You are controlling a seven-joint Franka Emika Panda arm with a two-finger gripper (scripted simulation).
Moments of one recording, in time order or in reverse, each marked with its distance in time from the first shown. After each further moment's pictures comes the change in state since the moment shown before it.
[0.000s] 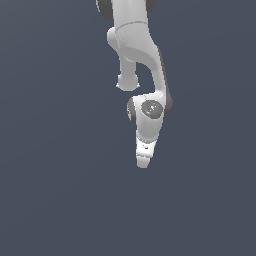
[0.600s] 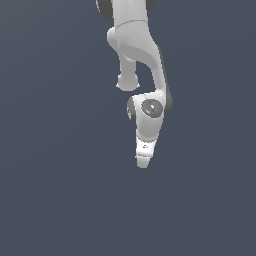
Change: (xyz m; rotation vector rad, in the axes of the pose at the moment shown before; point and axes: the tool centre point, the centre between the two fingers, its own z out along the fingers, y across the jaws) arm -0.001 0.001 -0.005 0.000 0.000 0.000
